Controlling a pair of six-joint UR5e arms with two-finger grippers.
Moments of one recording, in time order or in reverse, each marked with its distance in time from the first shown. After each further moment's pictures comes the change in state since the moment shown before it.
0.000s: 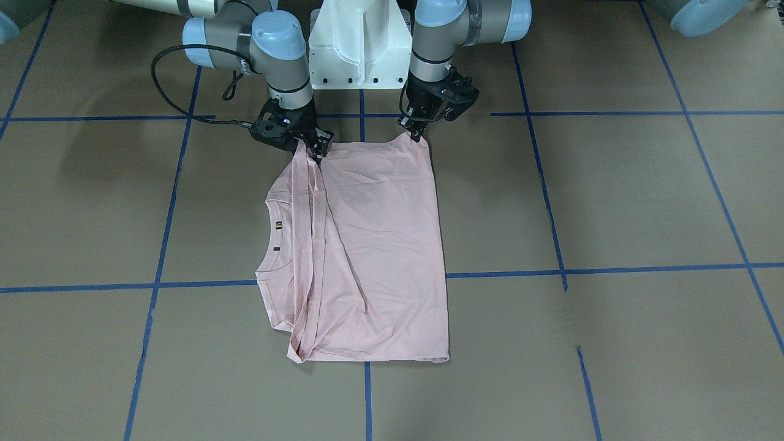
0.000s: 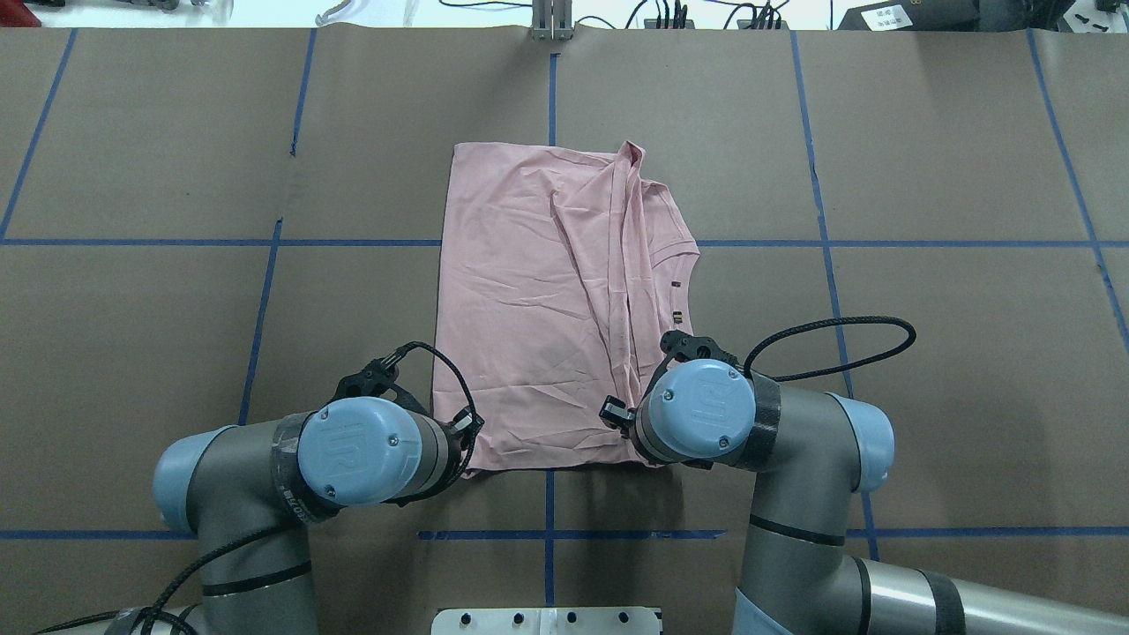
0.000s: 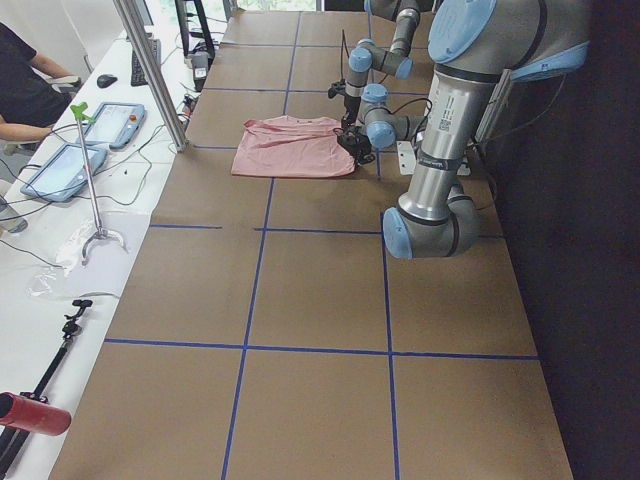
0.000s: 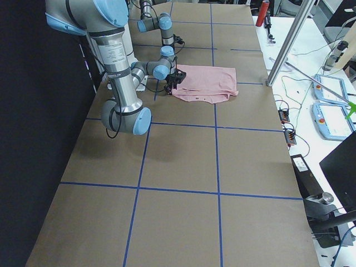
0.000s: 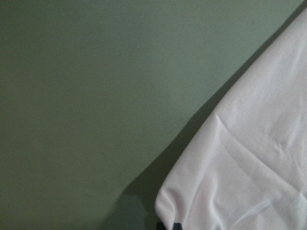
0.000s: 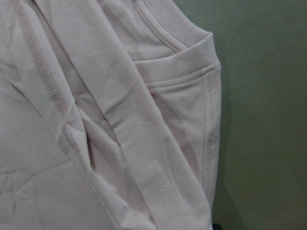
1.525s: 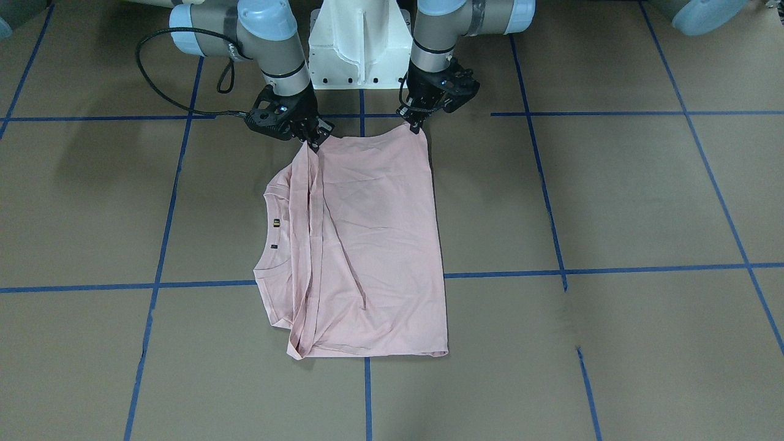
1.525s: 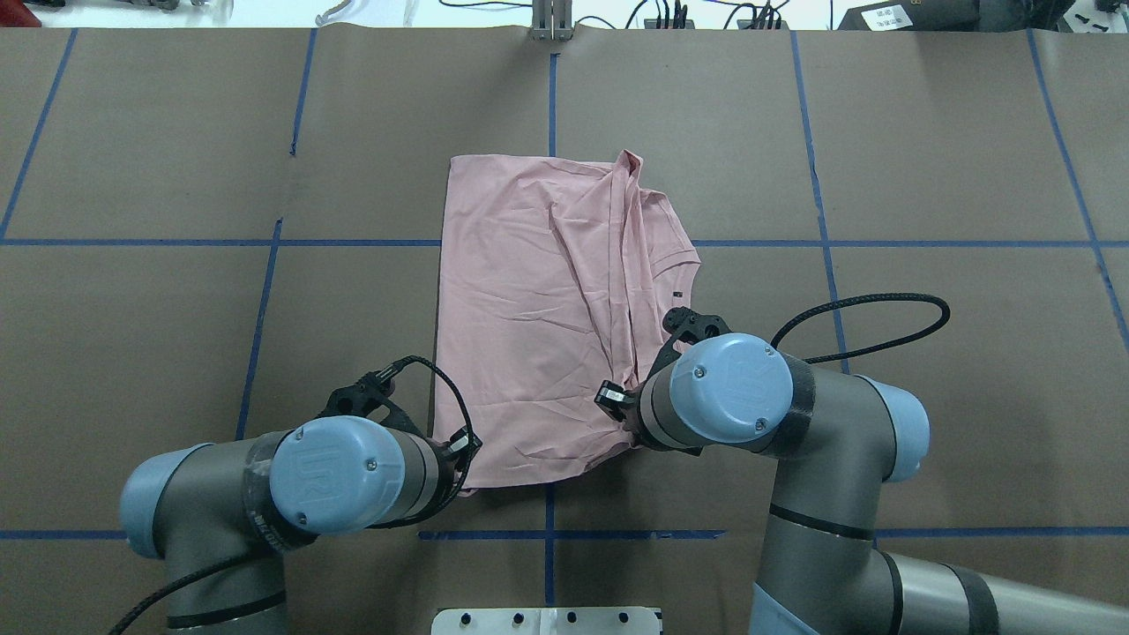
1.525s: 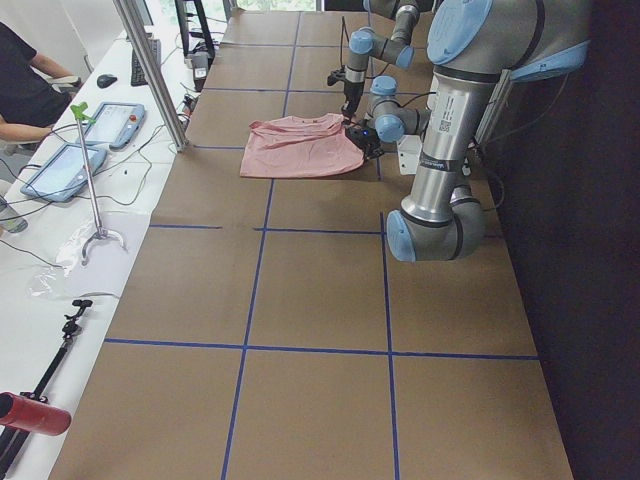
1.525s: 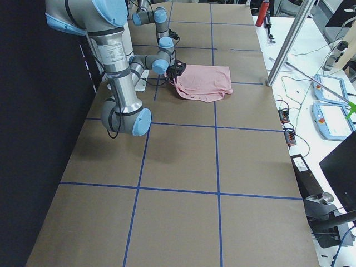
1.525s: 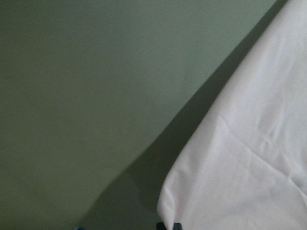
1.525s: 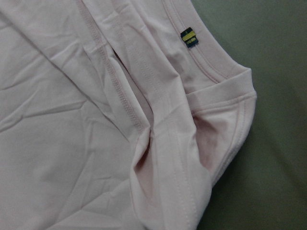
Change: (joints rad) left arm 0.065 0.045 -0.172 0.110 -0.004 0.047; right arm 0.005 -0.021 0.144 0.015 0.026 0.009
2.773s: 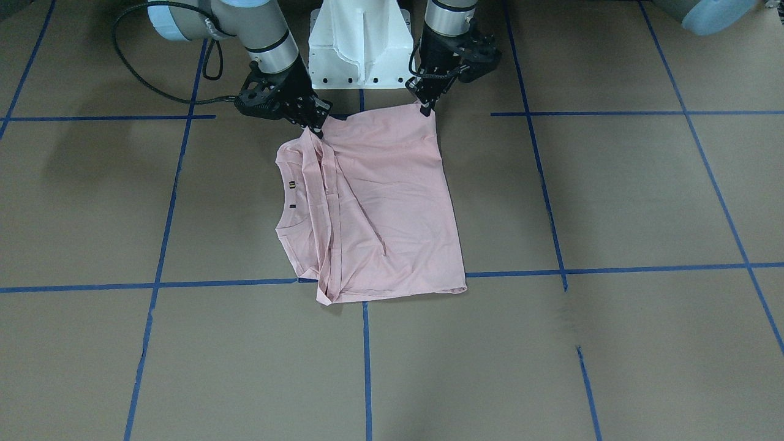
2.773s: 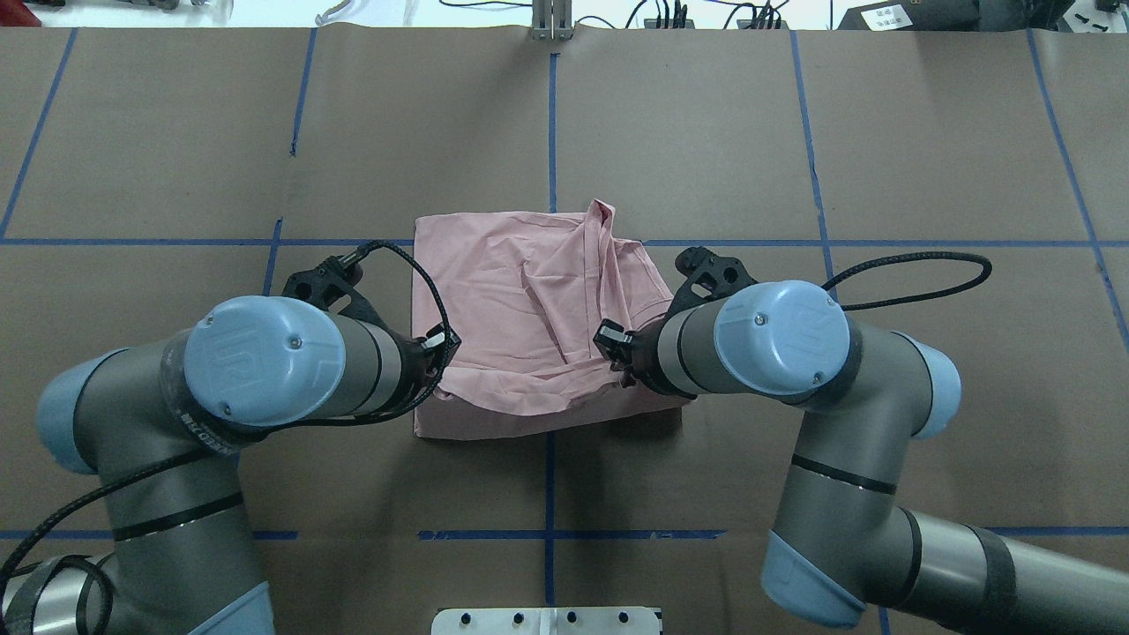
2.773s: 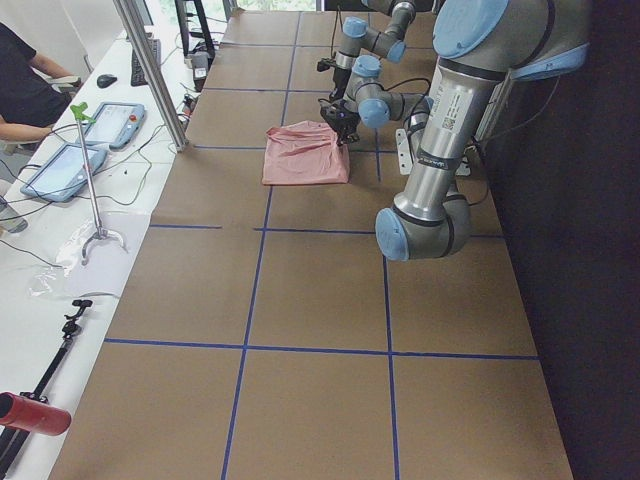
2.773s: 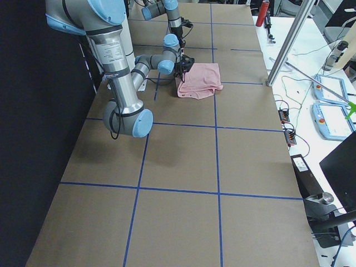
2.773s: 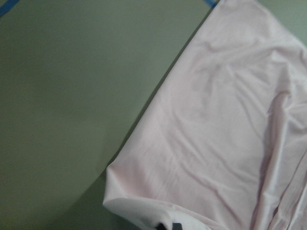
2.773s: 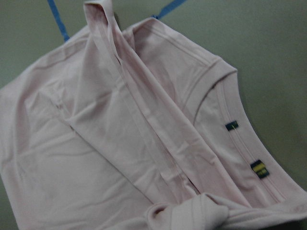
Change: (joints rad) left arm -0.220 -0.049 0.032 -0.059 -0.005 0.164; right arm 0.130 0.036 -0.062 0.157 -0.014 -0.020
